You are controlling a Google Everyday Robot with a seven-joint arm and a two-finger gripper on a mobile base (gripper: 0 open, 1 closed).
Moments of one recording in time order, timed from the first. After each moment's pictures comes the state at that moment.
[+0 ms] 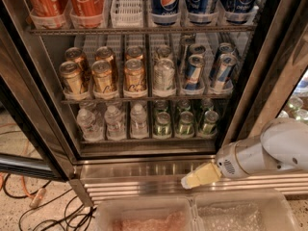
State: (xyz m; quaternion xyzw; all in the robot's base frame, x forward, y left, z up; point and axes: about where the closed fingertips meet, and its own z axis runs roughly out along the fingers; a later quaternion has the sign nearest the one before) arm 0.447 -0.155 0.683 -0.29 0.91 0.20 0.23
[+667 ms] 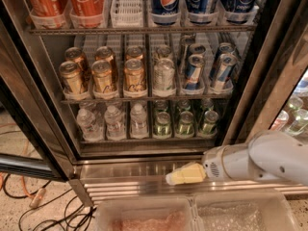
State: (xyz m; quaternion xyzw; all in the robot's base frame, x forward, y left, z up) arm 0.459 -0.119 0.672 -0.26 0.89 0.24 0.27
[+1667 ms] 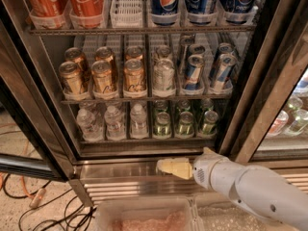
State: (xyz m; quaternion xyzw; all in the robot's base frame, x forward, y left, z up) arm 0.490 -0.104 0.680 -0.13 0.86 0.21 0.44
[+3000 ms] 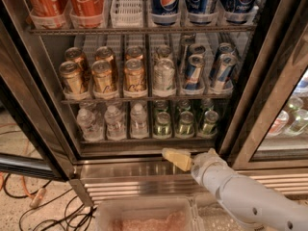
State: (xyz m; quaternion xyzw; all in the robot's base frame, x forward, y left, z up) arm 0.527 -0.133 0.656 0.00 0.85 0.17 0.49
